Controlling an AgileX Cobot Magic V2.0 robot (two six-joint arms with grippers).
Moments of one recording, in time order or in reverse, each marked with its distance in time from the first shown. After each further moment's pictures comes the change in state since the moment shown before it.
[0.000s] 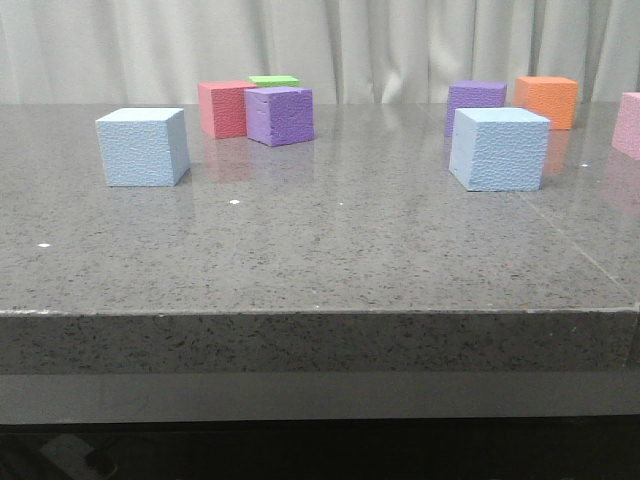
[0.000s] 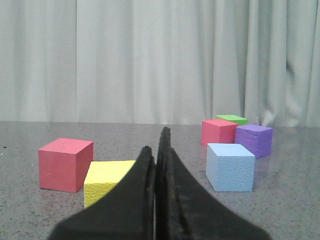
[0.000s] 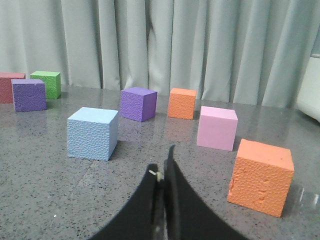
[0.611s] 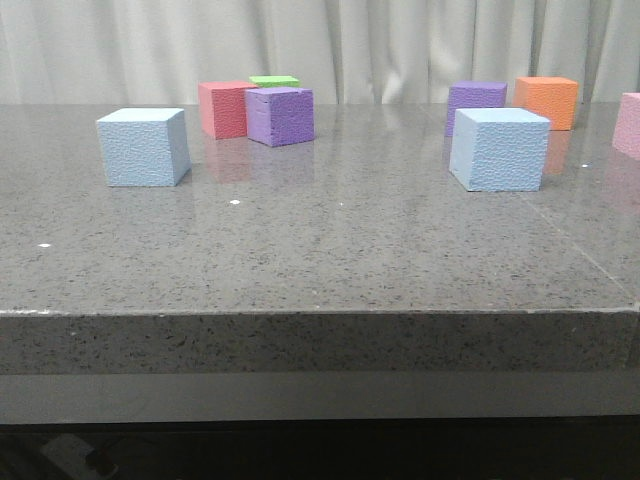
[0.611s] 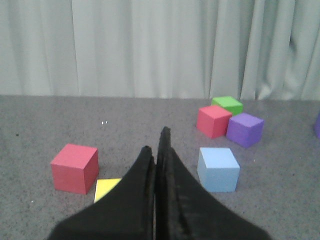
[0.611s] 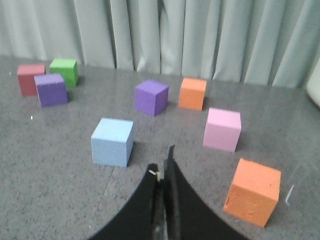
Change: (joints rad) left arm 0.000 0.365 -0.736 -0.007 0.683 0.000; right arm 0.000 0.334 -0.662 0.014 0.626 0.004
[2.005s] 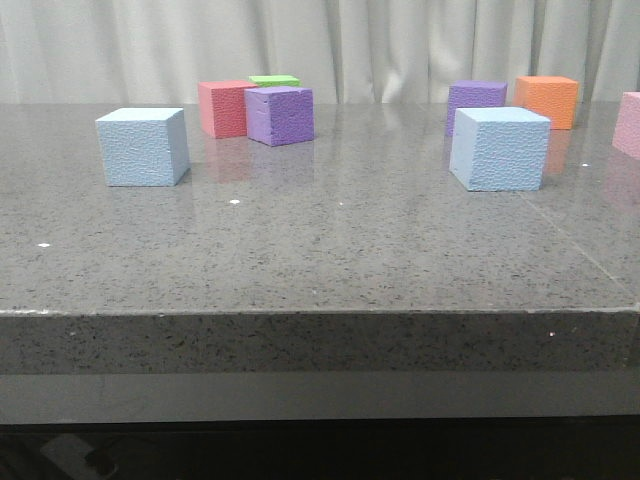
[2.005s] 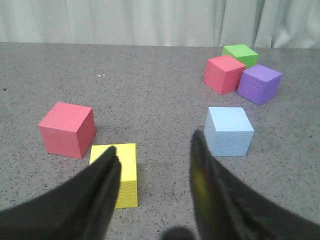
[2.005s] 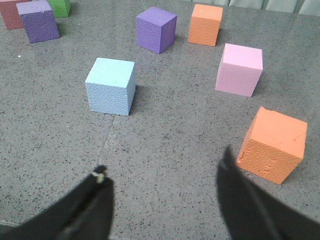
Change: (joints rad) left arm 0.000 0.191 -0.002 0.000 -0.008 0.000; right arm 0.000 0.162 -0.007 0.007 0.049 0.000
